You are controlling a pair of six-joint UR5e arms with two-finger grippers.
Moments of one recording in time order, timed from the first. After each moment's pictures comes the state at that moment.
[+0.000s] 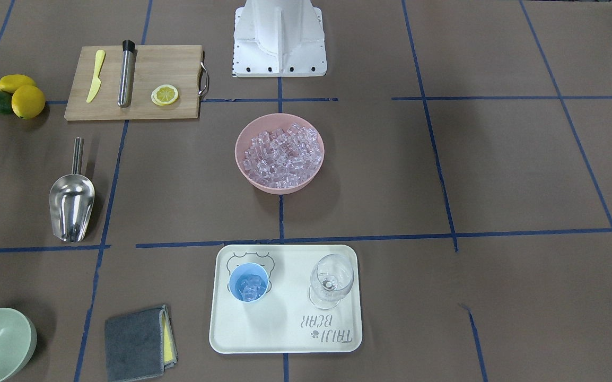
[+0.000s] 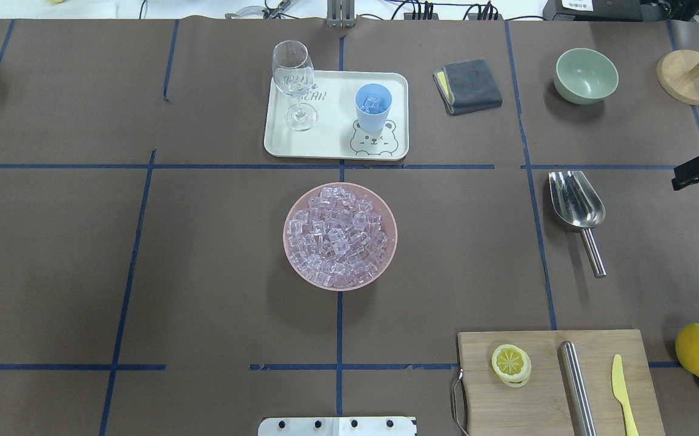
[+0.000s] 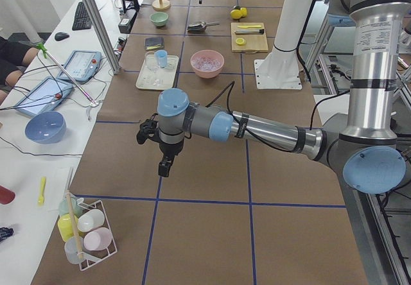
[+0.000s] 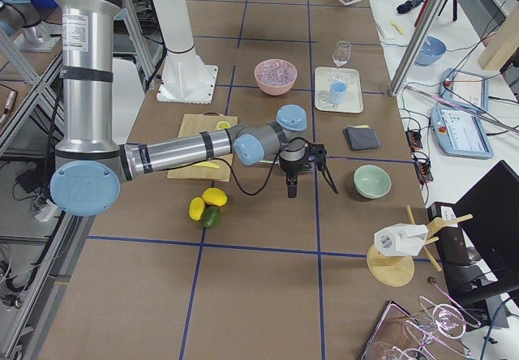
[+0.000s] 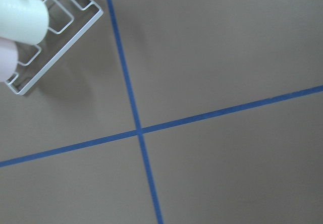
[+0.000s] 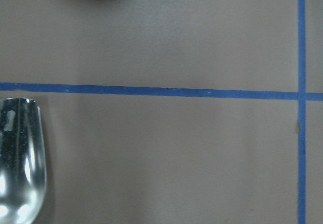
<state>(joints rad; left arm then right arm) -1.51 -1.55 -1.80 -1.61 -2.26 0.02 1.22 -1.62 1.78 -1.34 2.18 0.49</state>
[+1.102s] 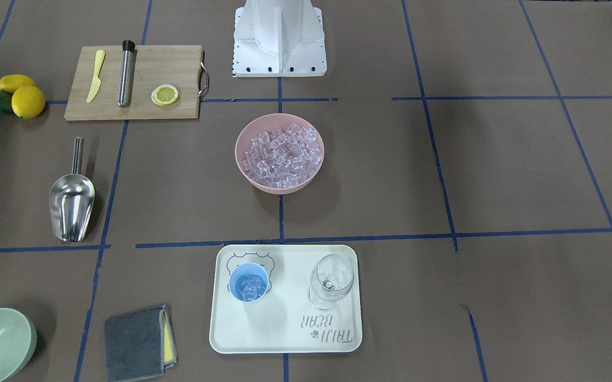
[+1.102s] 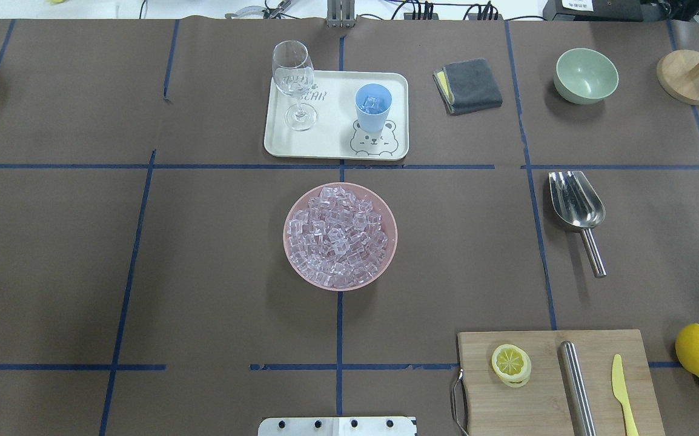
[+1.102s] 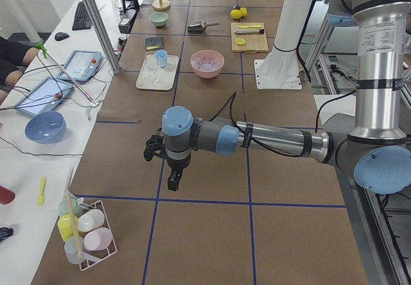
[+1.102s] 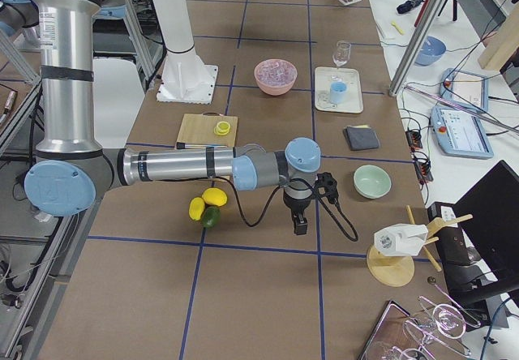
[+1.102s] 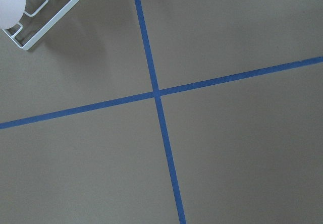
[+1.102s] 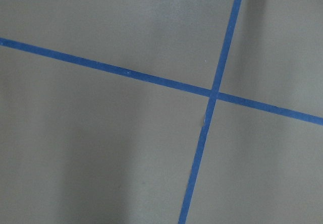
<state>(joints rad) -1.51 -1.50 -1.76 -1.62 -2.30 0.04 1.44 -1.61 1.69 -1.51 2.29 -0.04</state>
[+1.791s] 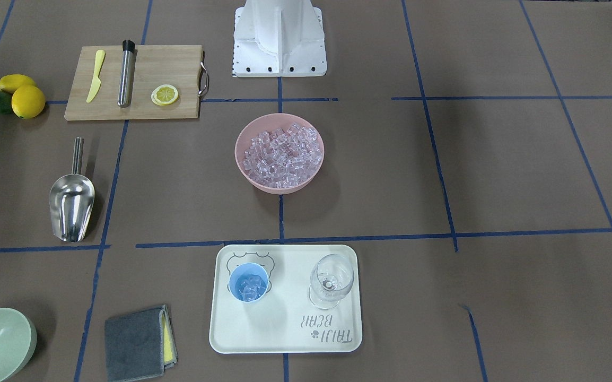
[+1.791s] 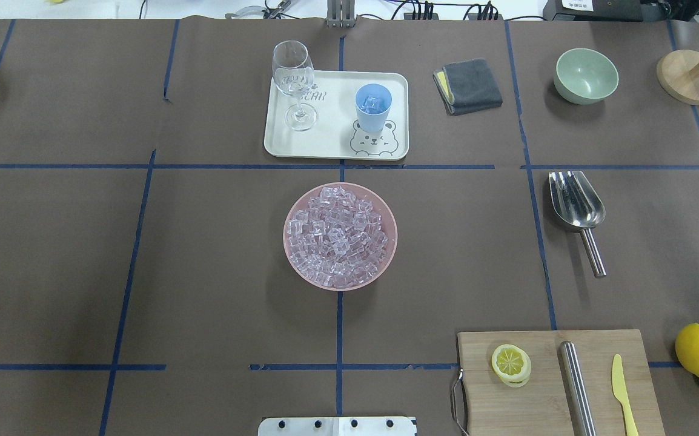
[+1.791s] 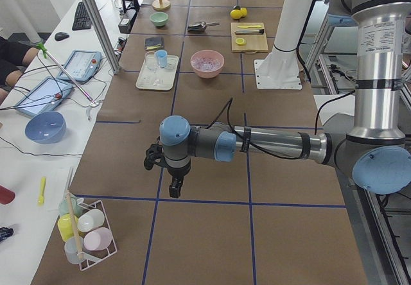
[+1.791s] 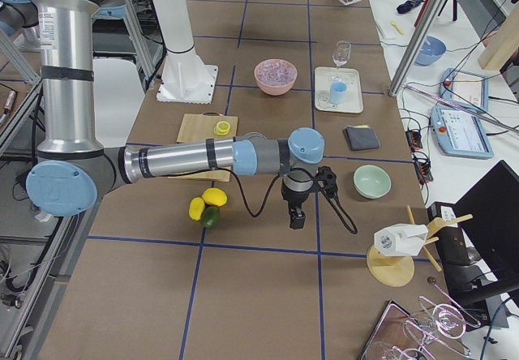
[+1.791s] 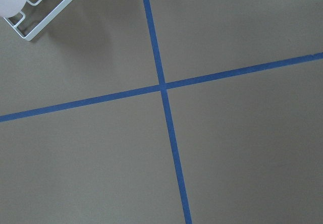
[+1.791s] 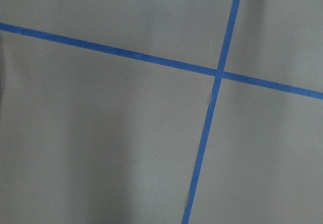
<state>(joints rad) -1.51 -1.51 -1.70 -1.60 -2.31 0.04 1.45 -1.60 1.79 -1.71 2.29 -0.08</state>
